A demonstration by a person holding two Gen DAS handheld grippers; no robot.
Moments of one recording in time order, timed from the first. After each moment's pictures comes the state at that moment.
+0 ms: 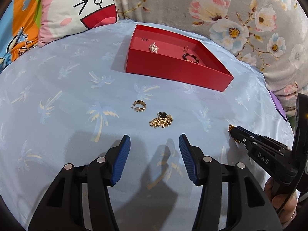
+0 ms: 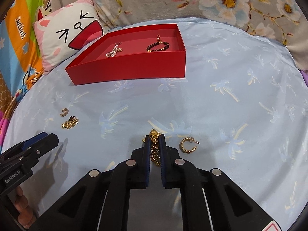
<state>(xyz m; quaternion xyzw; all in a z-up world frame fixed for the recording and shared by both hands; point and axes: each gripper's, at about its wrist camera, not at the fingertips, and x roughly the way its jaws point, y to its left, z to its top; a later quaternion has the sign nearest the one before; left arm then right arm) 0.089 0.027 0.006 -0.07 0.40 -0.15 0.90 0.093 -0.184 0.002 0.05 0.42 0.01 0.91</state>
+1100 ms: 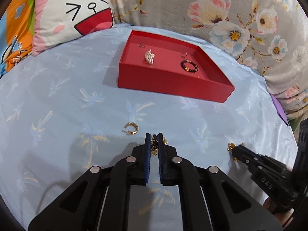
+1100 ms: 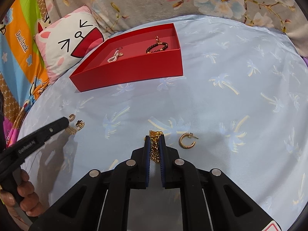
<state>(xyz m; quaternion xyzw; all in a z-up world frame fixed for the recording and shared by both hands) 0.115 0.018 0.023 -0.07 0.39 -0.15 0.91 0.086 -0.195 0.003 0.10 0.41 0.03 0.91</state>
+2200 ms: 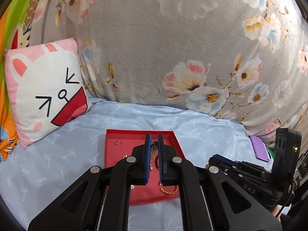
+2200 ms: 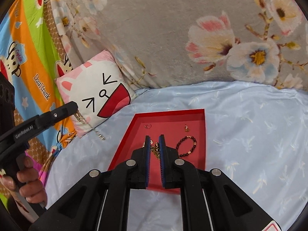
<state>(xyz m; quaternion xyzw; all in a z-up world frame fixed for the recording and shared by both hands) 0.235 -0.003 0.217 -0.07 0.28 -0.21 0.93 0.225 -0.216 0.172 0.12 0.33 0.13 0.93</state>
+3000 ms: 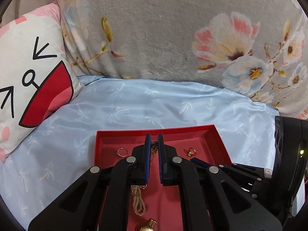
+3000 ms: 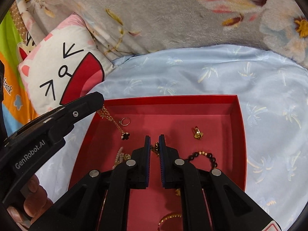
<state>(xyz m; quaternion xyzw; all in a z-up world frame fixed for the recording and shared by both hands) 0.388 -0.049 0.109 -0.02 0.37 -0.17 0.91 0.386 -0.180 0.064 0.11 0.44 0.11 0.88</state>
